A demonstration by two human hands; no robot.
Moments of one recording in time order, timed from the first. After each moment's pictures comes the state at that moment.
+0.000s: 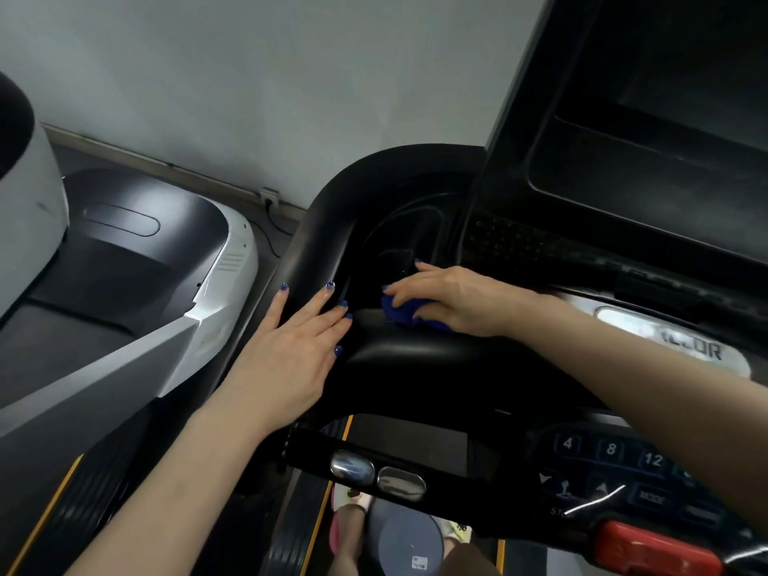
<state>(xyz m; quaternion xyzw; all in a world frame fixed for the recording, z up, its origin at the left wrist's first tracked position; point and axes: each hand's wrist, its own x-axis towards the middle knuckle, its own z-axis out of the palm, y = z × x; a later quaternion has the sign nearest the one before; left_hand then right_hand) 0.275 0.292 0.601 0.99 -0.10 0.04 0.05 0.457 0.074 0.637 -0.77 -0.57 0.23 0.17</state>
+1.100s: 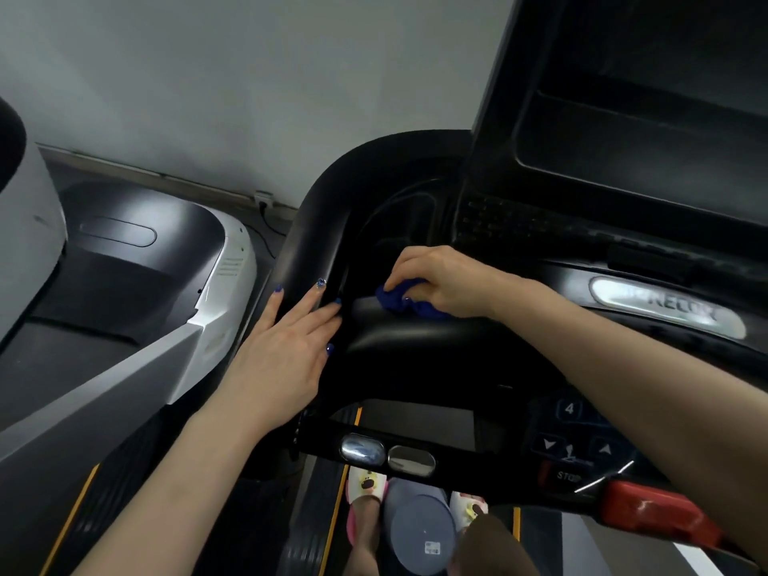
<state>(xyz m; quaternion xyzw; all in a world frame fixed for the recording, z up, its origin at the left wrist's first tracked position) 0.262 0.299 0.598 0.99 -0.10 0.02 0.09 0.432 0.092 0.653 -0.84 -0.44 0.26 0.18</state>
